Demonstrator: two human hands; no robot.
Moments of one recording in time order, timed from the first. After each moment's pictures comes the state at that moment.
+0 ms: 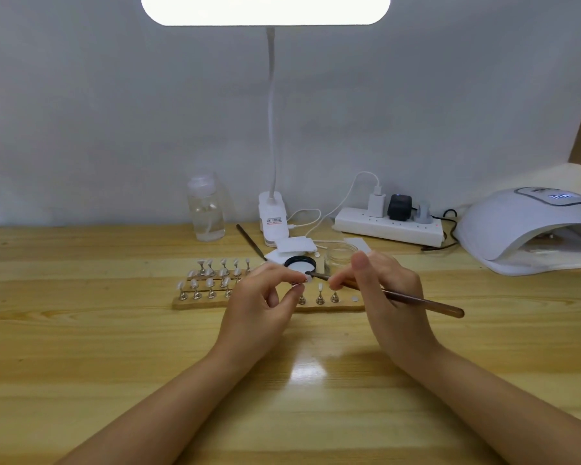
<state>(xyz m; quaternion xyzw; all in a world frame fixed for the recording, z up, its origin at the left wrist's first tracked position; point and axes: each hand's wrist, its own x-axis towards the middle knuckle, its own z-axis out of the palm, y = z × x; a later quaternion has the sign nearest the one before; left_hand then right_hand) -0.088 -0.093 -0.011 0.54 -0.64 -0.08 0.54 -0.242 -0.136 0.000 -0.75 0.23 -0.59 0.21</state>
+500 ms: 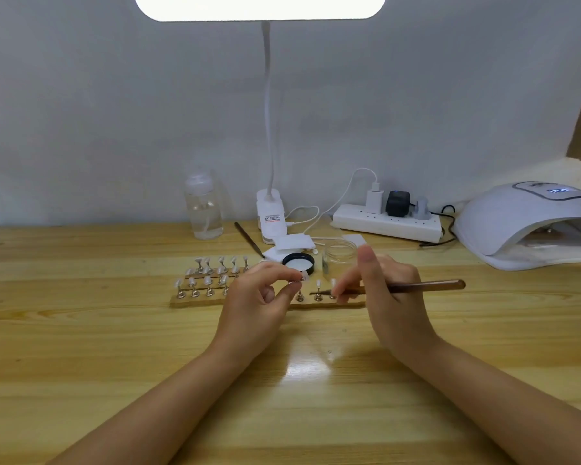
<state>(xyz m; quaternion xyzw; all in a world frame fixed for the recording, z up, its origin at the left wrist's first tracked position) -0.090 -0.092 -0.009 0.53 -0.63 -0.13 0.56 -0.243 -0.138 -0.002 -0.72 0.21 -0.59 0.28</state>
